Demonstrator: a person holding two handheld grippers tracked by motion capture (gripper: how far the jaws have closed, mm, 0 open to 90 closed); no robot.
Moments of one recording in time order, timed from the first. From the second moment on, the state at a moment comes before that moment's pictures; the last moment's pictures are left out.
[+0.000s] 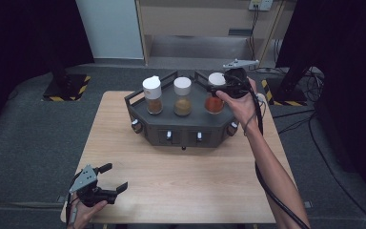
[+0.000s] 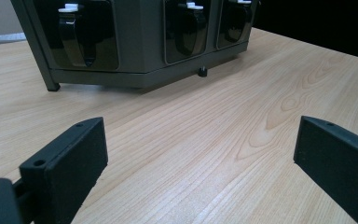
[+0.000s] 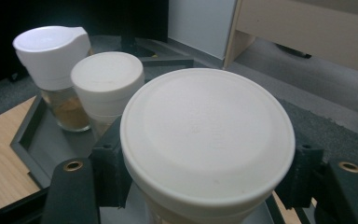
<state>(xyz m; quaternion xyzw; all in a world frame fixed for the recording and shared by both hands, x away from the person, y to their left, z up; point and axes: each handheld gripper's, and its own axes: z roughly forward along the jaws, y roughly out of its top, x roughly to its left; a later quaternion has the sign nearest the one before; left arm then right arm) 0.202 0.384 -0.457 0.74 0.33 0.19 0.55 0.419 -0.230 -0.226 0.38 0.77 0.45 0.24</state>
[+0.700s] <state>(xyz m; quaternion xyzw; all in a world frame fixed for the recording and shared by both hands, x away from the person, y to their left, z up) 0.202 0.384 -0.458 0.74 0.33 0.19 0.56 0.438 -0.225 -0.259 0.41 0.76 0.45 0.24</state>
